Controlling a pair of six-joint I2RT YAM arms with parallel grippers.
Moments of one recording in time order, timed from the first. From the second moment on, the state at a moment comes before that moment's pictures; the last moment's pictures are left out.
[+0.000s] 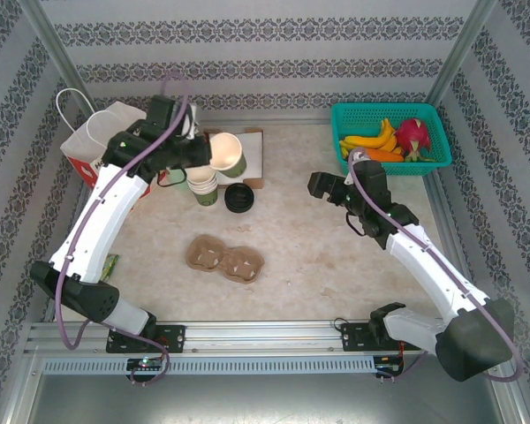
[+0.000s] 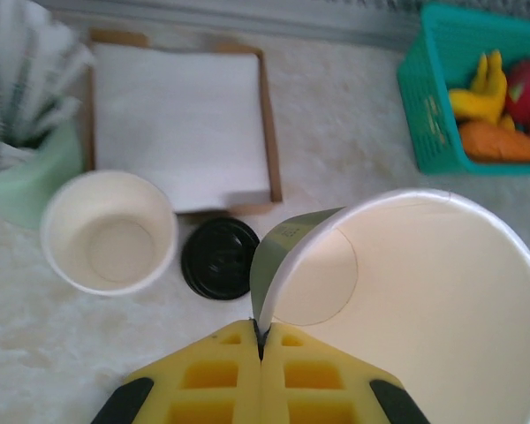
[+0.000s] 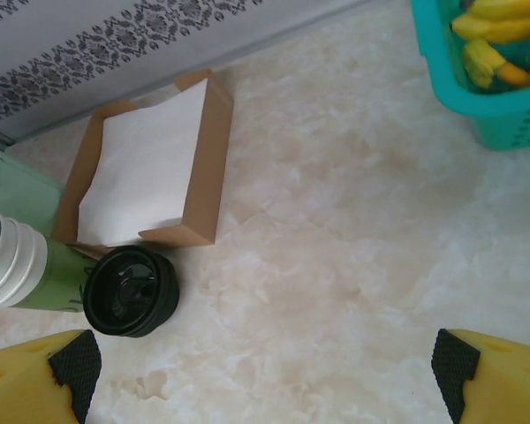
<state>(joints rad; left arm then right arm) -0.40 1.51 1.79 -1.08 0.05 -0.41 0.32 1.12 0.87 -0.32 -0.07 0.54</state>
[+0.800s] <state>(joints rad) -0.60 1.55 1.31 -0.73 0.01 -0.26 0.33 1.19 0.84 -0.33 -0.18 0.63</state>
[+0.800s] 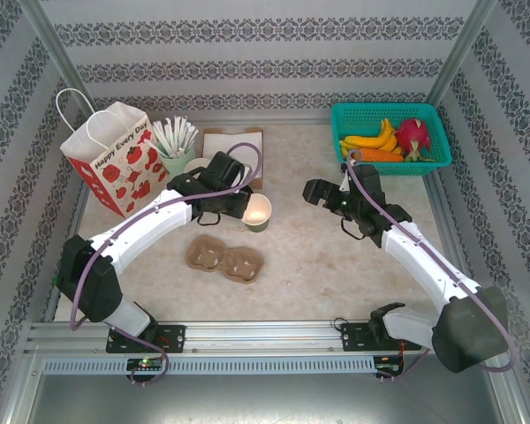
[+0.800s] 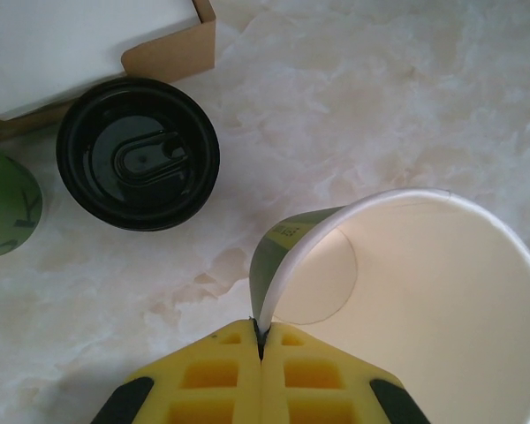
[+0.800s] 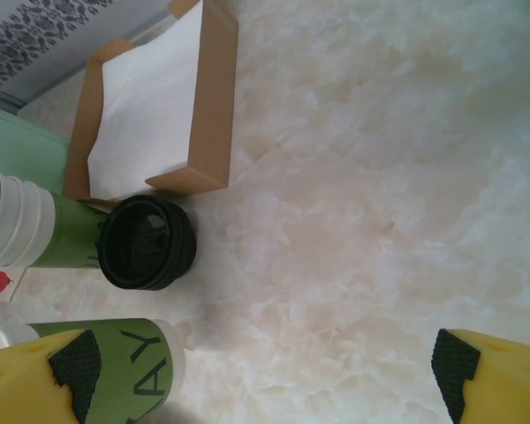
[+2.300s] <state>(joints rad) -0.59 1.36 1.28 -0.68 -0.34 -0.73 0.47 1.92 1.41 -0.35 -0.44 0.30</state>
